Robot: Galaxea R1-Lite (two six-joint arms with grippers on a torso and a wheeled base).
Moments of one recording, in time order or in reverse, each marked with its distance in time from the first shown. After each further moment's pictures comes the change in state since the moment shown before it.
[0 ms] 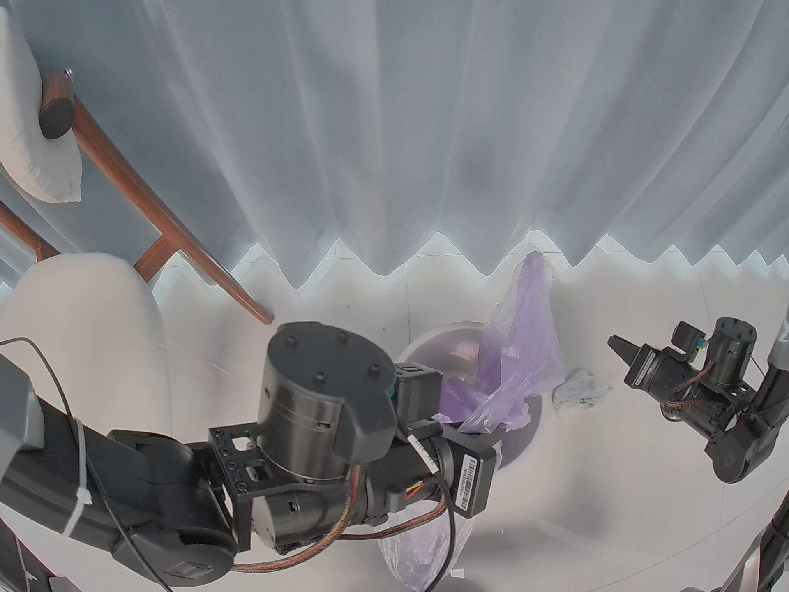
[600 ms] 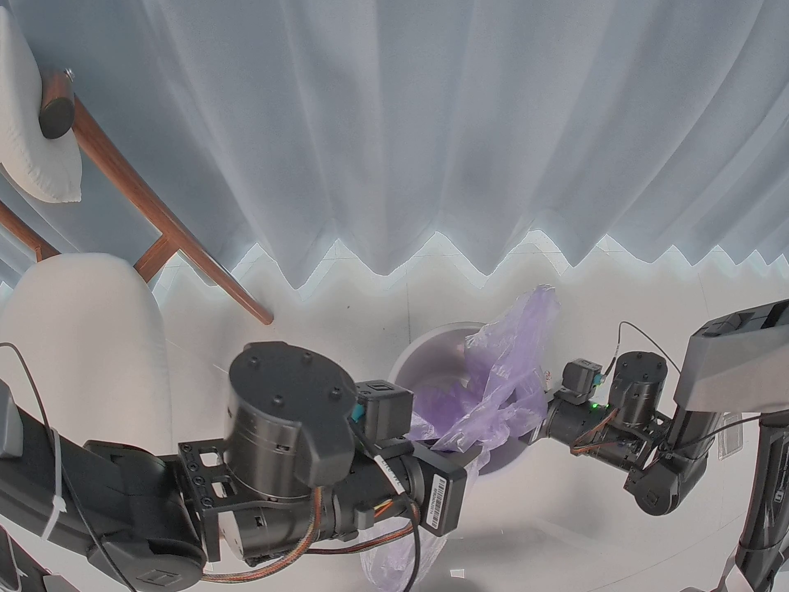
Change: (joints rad) left arm 0.008 -0.053 0.094 -0.017 0.000 -0.004; right arm 0.329 0.268 -0.143 -0.110 0.042 -0.150
